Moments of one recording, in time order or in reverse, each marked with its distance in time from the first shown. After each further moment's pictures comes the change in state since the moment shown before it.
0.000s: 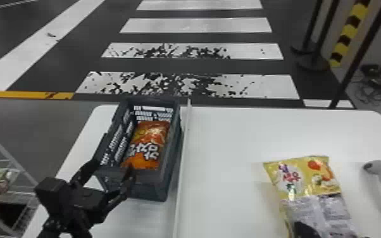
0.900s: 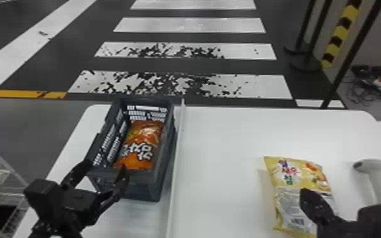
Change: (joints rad) left arm 0.007 0.004 -0.002 -0.009 0.000 0.000 -0.002; right arm -0.047 0.002 -0.045 -0.150 -0.011 0.069 0.001
